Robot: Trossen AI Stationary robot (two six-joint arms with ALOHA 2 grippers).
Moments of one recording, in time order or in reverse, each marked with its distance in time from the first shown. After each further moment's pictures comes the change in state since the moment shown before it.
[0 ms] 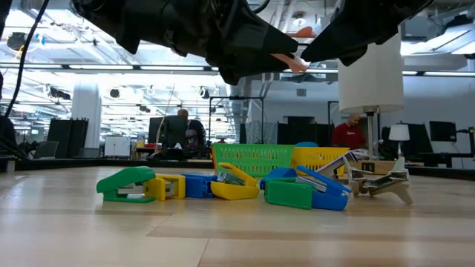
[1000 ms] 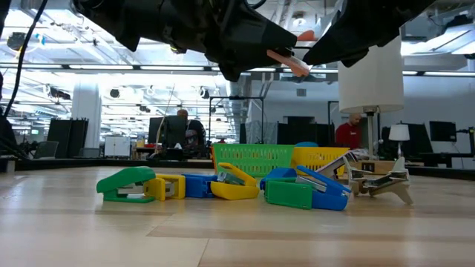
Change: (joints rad) left arm 0.001 -0.014 0.000 -0.007 0.023 0.000; right arm 0.000 0.000 0.000 -0.017 -0.001 0.000
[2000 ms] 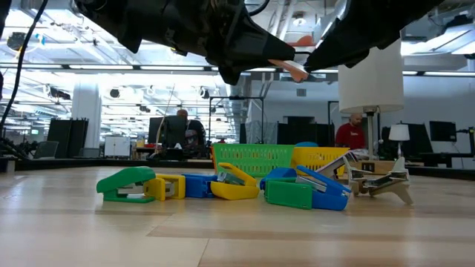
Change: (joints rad) left arm 0.021 -0.002 0.000 -0.011 -0.005 -0.016; right arm -0.008 0.000 0.000 -0.040 0.030 0.000
